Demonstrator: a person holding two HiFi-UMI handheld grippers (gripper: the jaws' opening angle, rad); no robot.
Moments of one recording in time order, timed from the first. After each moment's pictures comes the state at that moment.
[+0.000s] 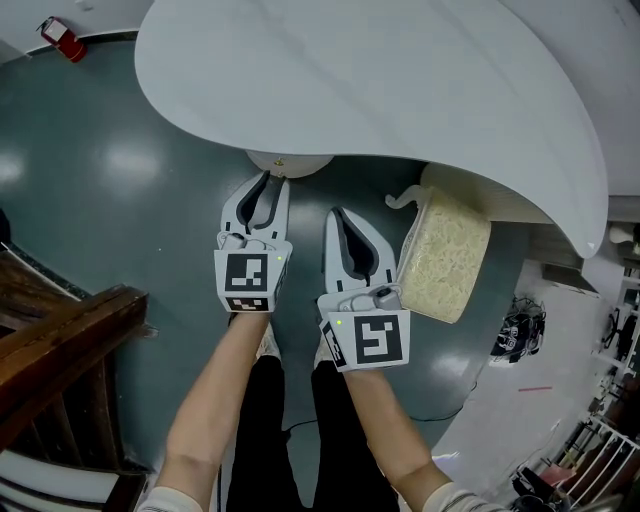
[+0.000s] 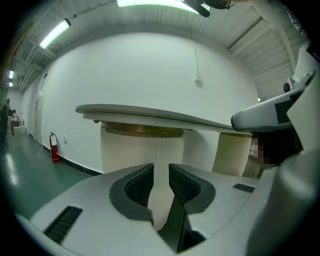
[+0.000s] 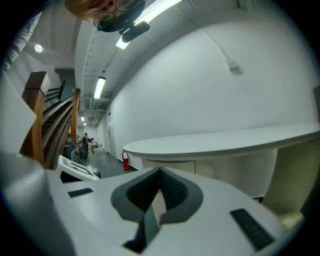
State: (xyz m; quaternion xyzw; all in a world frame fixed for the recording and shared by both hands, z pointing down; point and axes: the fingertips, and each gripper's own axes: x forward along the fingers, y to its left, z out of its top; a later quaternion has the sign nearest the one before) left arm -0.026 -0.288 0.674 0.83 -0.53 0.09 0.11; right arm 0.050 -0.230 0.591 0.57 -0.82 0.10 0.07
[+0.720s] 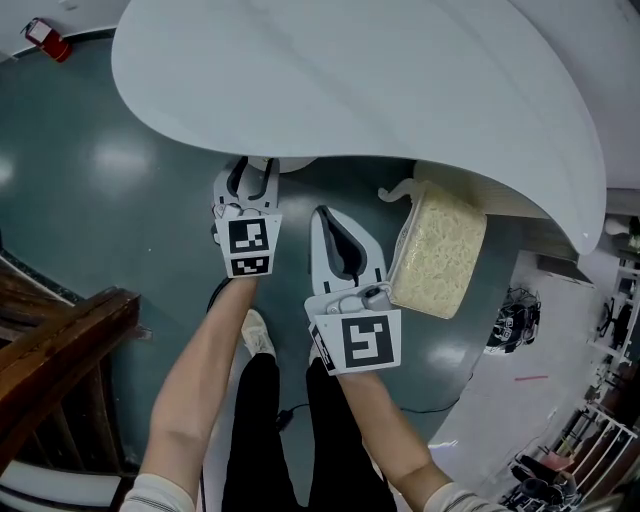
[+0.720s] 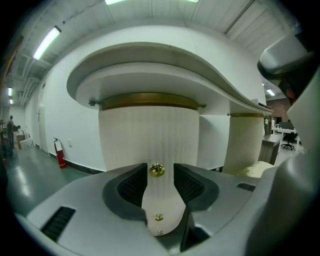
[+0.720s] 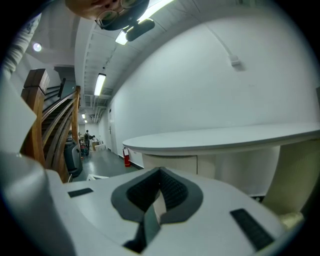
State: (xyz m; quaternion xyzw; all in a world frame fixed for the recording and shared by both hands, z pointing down) left arm -0.028 -0.340 0.741 0.81 -0.56 0.14 0.09; right arm 0.045 -0.241 0.609 0.56 -0.82 0.11 0.09
